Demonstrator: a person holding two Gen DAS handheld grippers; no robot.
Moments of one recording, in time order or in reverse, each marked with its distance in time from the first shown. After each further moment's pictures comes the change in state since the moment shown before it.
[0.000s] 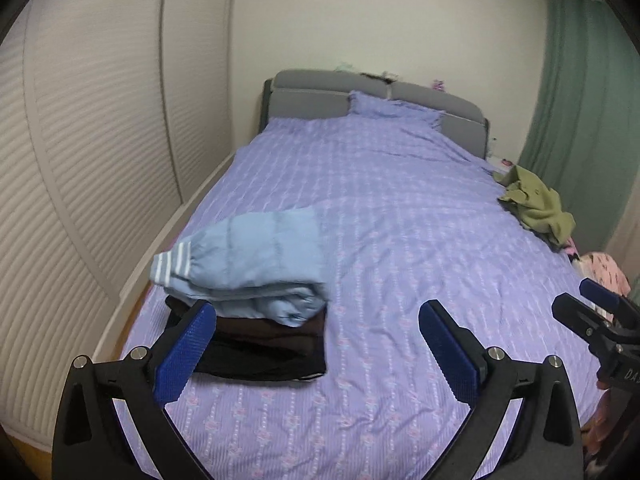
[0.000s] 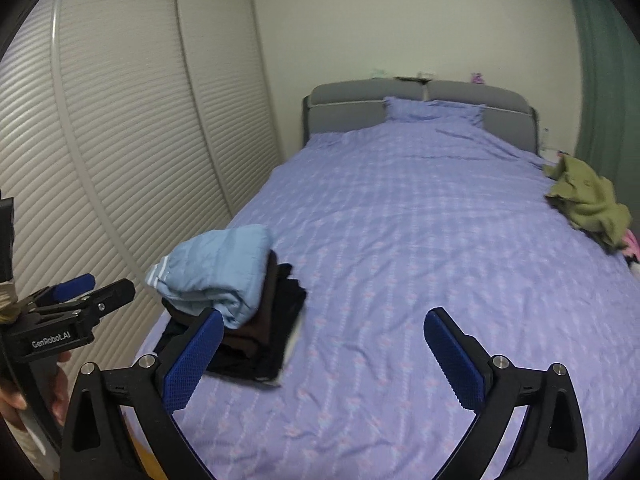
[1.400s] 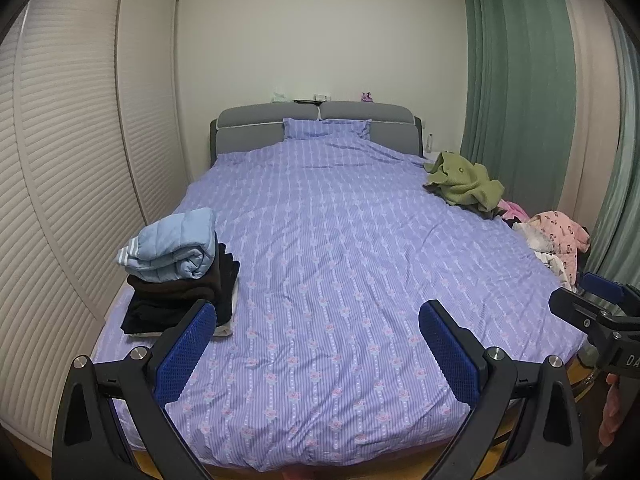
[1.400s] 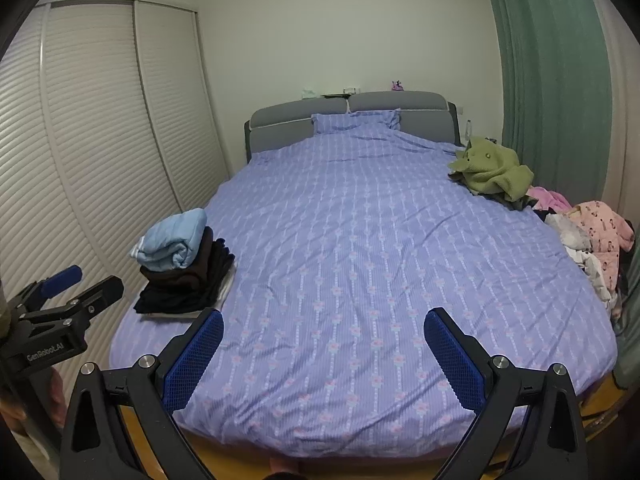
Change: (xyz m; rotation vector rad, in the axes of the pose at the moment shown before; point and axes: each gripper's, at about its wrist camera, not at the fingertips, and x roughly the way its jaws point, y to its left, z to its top) left arm -0.184 -0.196 -0.121 0.137 -0.102 -0.077; right arm -0.238 -0.135 -0.131 0.089 -0.070 -0.125
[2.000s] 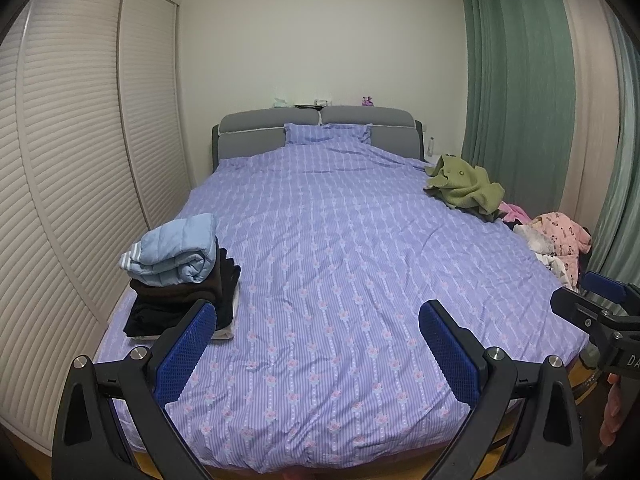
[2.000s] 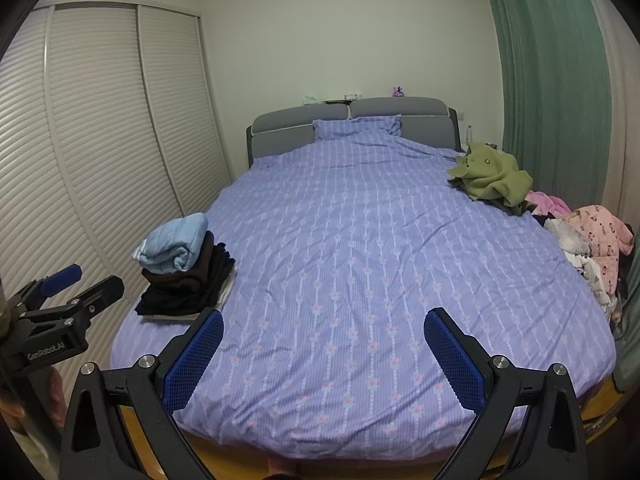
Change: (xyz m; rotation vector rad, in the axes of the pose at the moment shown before) left arm -0.007 -0.008 0.005 0.007 -0.014 0.011; right arm -0.008 -0.002 0.002 -0.003 -0.018 -0.003
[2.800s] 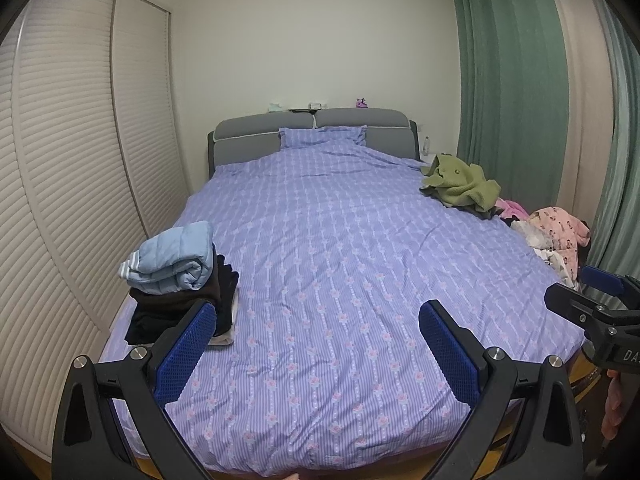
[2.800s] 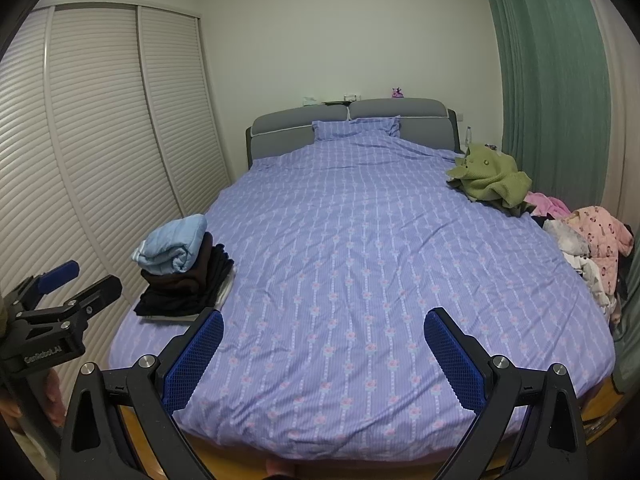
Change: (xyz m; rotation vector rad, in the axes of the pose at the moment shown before) left arm -0.006 -0.009 0.001 0.033 -0.015 -0.005; right arm -0.001 0.000 0.001 -0.004 -0.002 -0.002
